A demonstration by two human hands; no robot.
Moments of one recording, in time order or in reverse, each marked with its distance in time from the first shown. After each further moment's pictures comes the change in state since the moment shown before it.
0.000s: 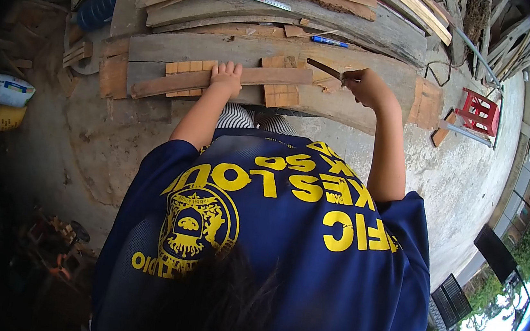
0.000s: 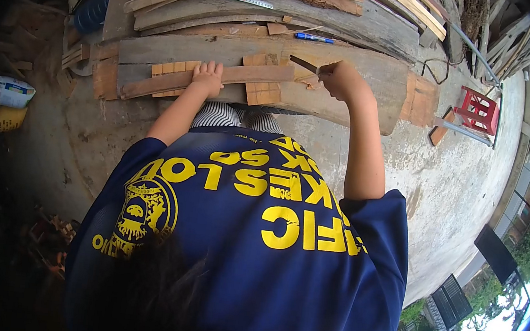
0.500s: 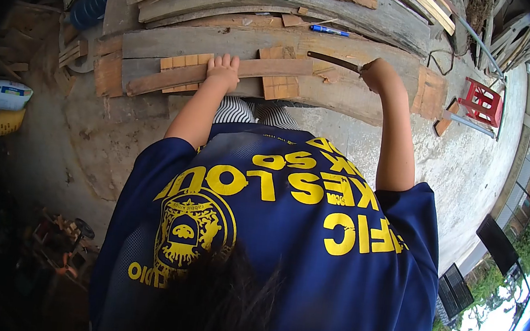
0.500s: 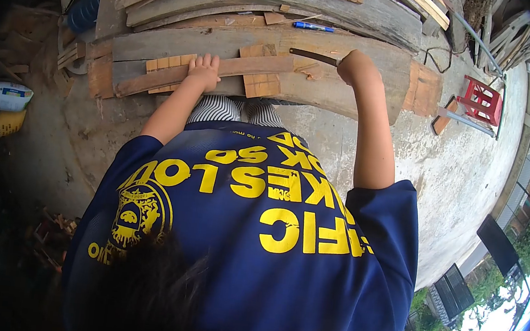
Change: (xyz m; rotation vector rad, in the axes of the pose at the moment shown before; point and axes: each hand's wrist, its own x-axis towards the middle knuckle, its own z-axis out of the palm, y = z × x) left_hand 0.003 0.001 -0.002 -0.001 -0.039 0.003; right_hand 0.043 0.031 -0.008 -0.351 0.067 0.229
